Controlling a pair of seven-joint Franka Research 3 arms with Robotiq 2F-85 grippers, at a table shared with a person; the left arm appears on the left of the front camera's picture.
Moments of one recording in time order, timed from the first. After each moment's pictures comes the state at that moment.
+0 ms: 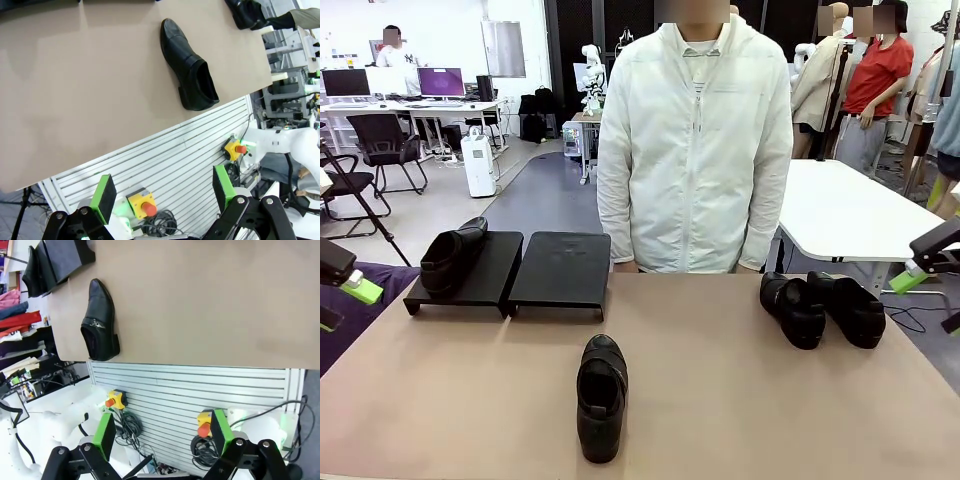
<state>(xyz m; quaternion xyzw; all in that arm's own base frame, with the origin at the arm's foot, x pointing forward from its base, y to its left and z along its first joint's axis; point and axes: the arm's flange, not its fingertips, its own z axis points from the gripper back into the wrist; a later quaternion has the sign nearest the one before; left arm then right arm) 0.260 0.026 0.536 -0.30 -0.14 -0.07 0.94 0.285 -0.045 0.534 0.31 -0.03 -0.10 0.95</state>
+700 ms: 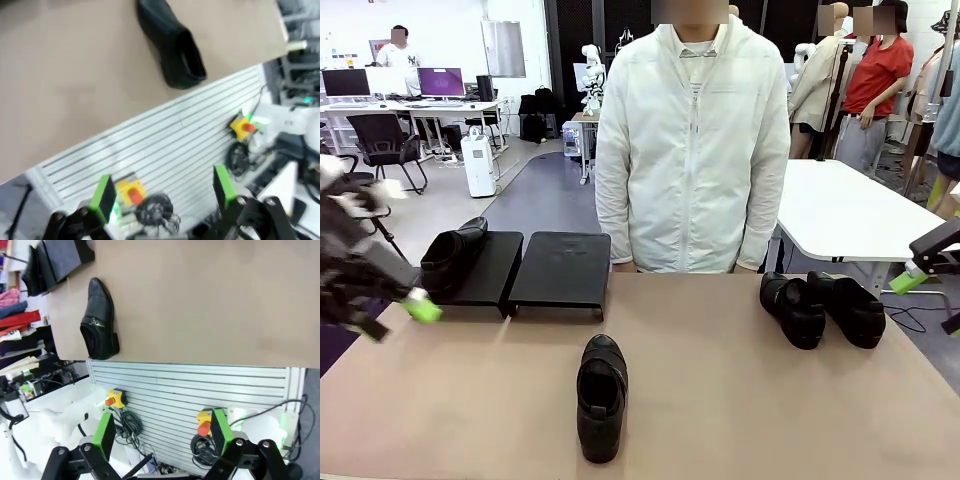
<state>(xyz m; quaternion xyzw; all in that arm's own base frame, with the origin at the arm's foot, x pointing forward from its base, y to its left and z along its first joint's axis) 0.258 -0.113 0.537 -0.23 -0.07 -0.12 0.96 0.285 -0.044 0.534 0.31 -0.03 -0.10 0.95</state>
